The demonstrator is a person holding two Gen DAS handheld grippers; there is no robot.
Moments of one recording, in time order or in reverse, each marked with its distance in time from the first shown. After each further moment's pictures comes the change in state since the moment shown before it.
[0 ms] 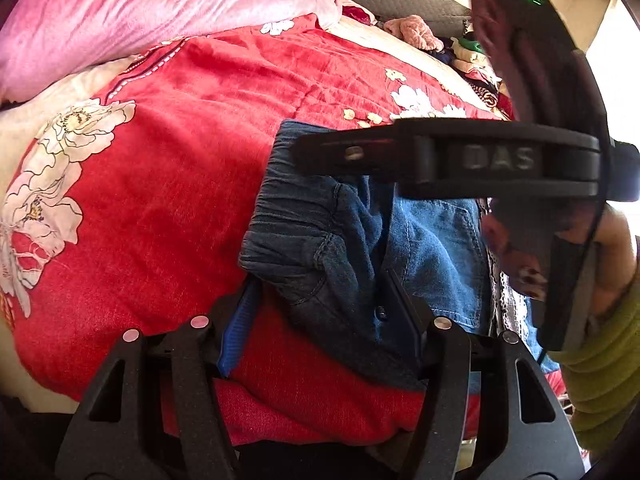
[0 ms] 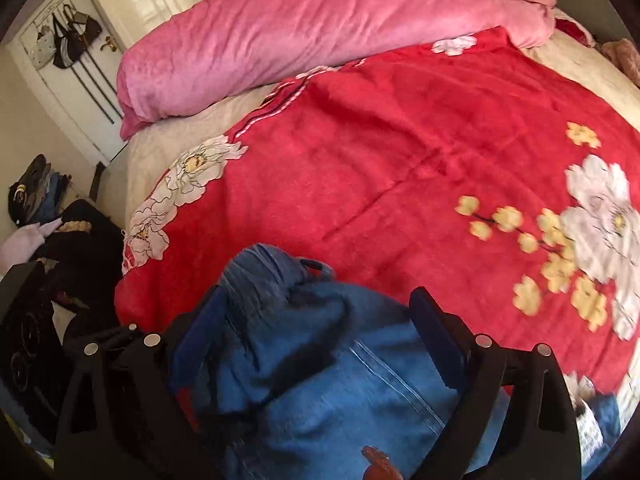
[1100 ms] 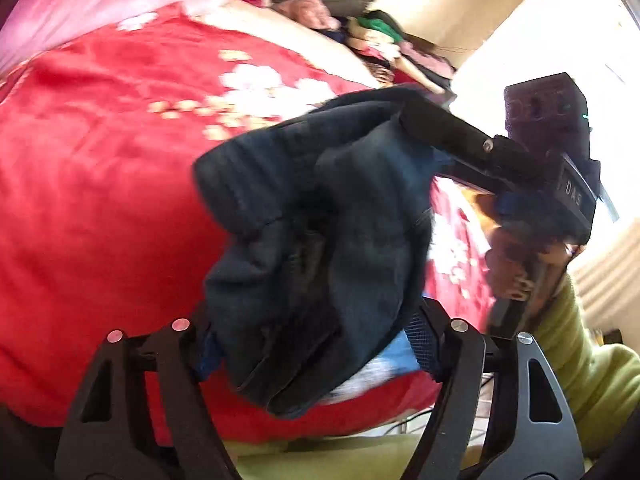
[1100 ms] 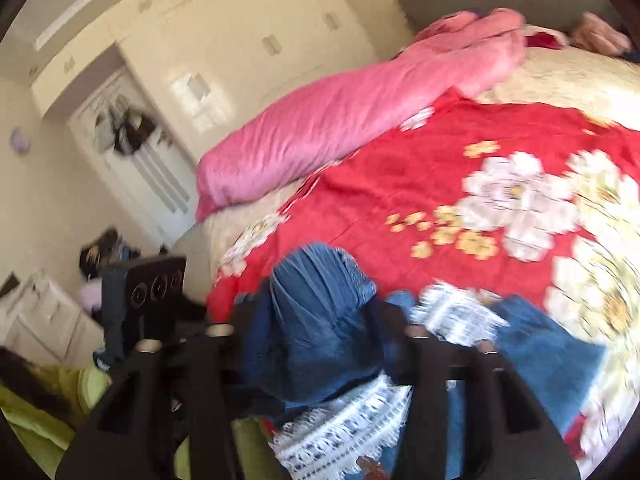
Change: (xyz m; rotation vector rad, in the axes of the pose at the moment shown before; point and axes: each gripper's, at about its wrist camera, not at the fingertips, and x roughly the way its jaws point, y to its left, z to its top) left arm 0.001 -0.113 -0.004 0.142 0.059 -0.381; right arm -0.191 -0.094 -0.130 0.209 -0.437 0.206
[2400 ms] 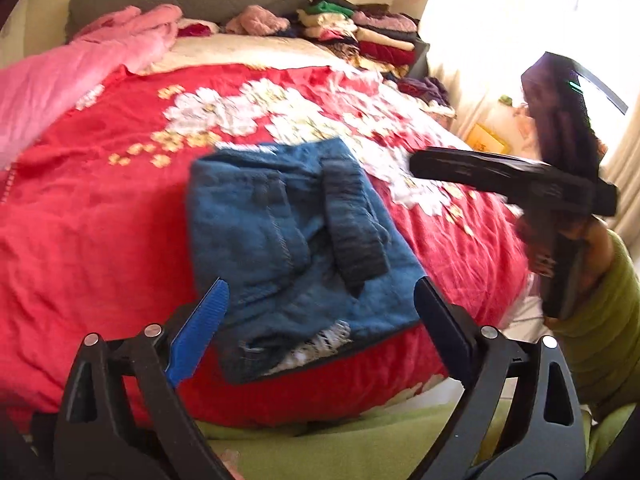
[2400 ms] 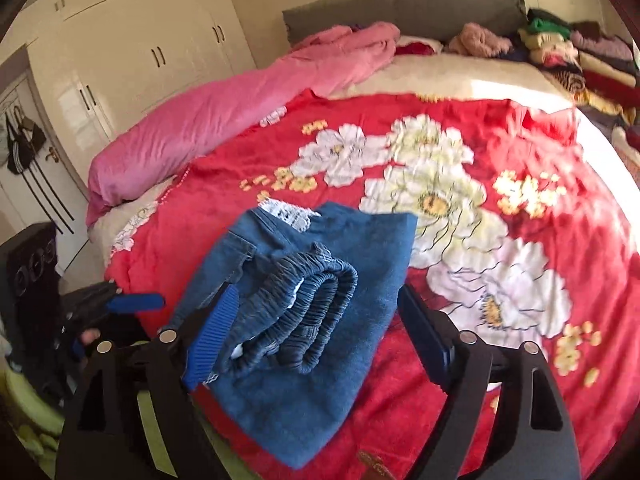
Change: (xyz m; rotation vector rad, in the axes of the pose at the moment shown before) left arm 0.004 -0.072 -0.034 0.297 0.007 0.163; right arm -0.088 0.011 -0.084 -0.051 -0.031 -0.469
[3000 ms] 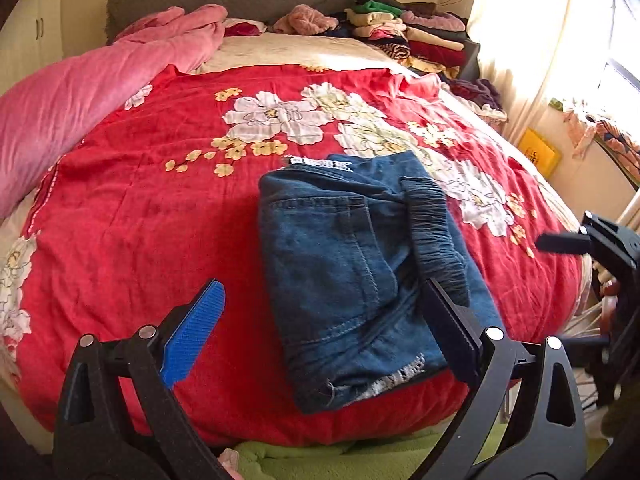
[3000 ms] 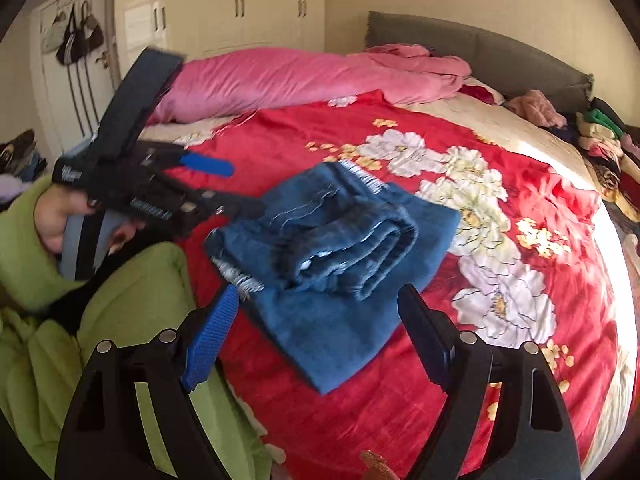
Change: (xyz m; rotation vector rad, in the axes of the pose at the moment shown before) left arm 0.014 0.030 0.023 -0.043 0.021 0.185; right arm -0.017 0.063 -0.054 -0.340 0.059 0.058
